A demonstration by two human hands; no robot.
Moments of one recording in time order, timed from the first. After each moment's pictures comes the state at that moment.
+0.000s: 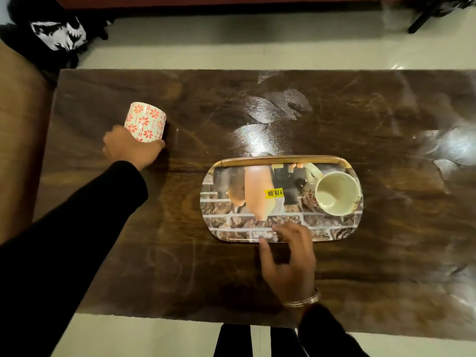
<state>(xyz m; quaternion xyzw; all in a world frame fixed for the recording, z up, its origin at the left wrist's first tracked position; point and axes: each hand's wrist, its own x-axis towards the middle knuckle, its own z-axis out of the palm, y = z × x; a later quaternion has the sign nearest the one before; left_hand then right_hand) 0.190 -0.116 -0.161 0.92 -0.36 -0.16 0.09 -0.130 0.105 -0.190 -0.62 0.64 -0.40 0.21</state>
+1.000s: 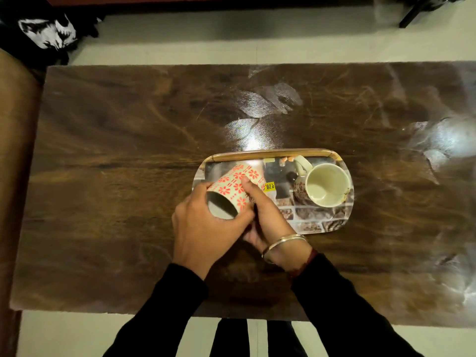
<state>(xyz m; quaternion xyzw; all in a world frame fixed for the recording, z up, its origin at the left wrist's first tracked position) 0.022 0.034 -0.103 0.79 -0.54 -0.22 0.19 -0.098 0.015 -0.123 0.02 0.51 -0.29 0.81</state>
